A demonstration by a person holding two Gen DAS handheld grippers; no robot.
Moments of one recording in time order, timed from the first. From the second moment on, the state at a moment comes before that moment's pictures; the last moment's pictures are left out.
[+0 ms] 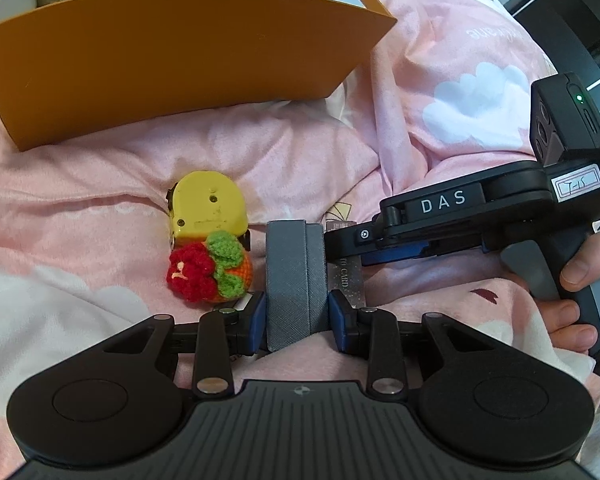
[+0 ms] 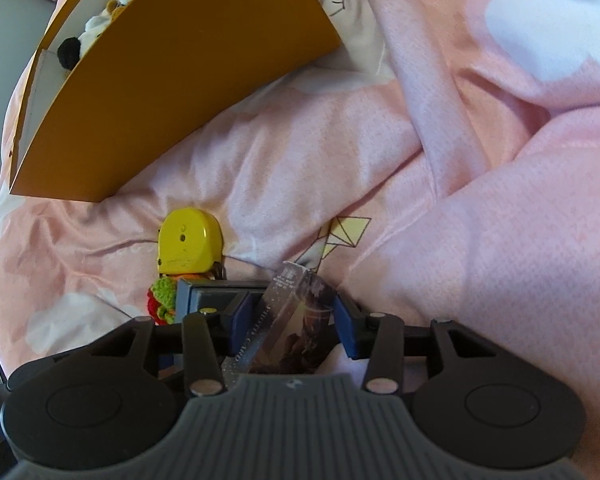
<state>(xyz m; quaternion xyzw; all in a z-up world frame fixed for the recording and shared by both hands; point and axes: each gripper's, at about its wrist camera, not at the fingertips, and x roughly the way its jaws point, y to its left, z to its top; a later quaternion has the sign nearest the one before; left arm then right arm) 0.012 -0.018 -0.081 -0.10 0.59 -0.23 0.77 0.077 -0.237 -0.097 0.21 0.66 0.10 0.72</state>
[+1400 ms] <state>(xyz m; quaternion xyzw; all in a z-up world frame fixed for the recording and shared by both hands) 0.016 -0.004 -0.062 -0.12 0.55 -0.20 0.80 0.076 -0.229 -0.049 0.16 0.60 0.10 0.78</state>
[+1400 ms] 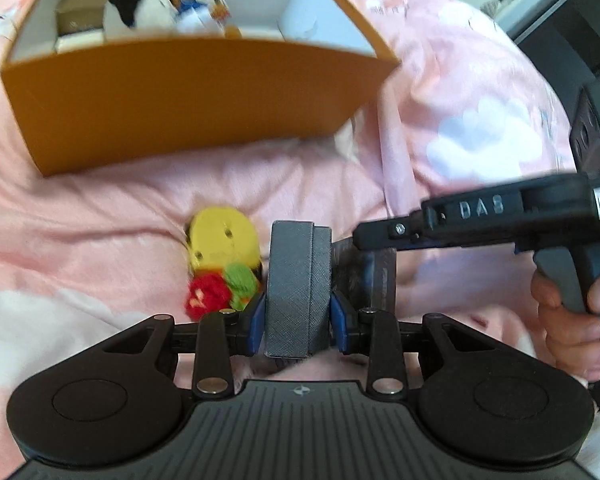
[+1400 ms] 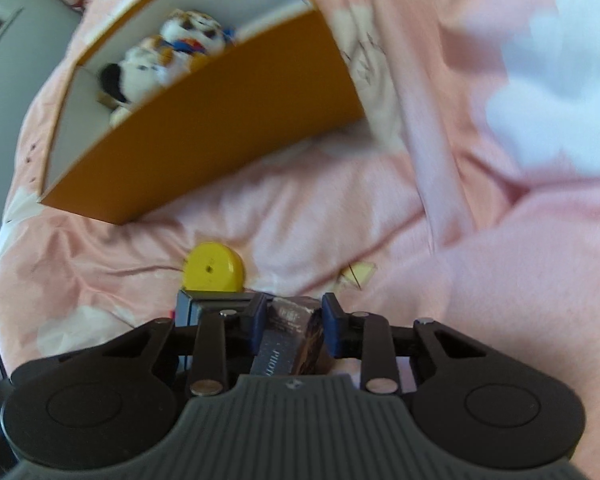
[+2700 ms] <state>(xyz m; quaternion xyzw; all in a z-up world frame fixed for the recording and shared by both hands) 0.070 -0.006 -0.057 -0.13 0.52 -0.15 0.83 0.087 -0.225 -0.091 0.18 0.59 0.13 0.78</state>
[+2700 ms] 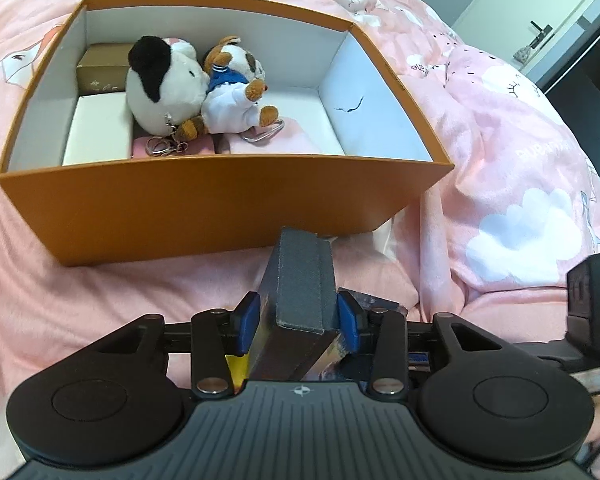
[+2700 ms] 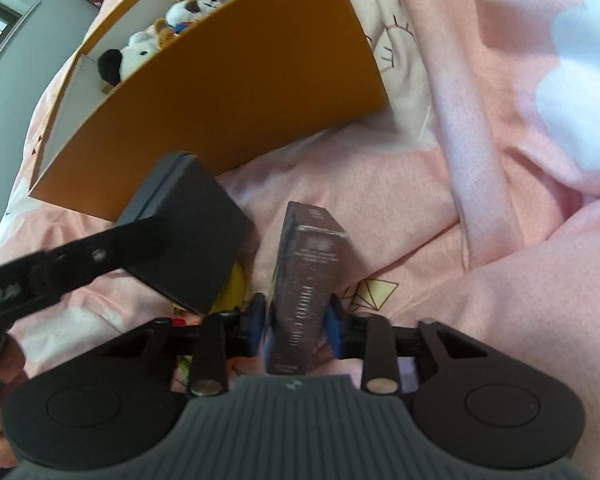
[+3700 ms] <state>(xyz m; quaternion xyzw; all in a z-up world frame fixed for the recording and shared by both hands) 0.115 -0.014 -0.053 -0.03 0.59 -0.18 0.79 0.117 -0.219 -0.070 0.04 0.56 0.18 0.81</state>
